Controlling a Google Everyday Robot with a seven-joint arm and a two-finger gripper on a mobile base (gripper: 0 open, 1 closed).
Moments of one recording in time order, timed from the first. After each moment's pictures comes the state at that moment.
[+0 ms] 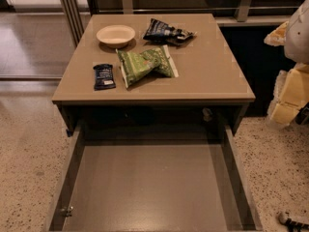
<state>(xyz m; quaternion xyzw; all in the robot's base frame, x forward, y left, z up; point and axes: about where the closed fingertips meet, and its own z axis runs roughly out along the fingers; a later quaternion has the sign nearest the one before) 0.439 -0.216 0.976 -0.60 0.78 -0.04 0.16</state>
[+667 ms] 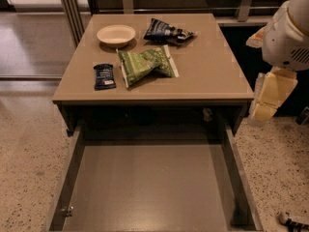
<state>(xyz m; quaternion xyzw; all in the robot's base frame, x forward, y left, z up) 0.461 -0.199 0.958 -0.62 0.76 -0.04 0.17</state>
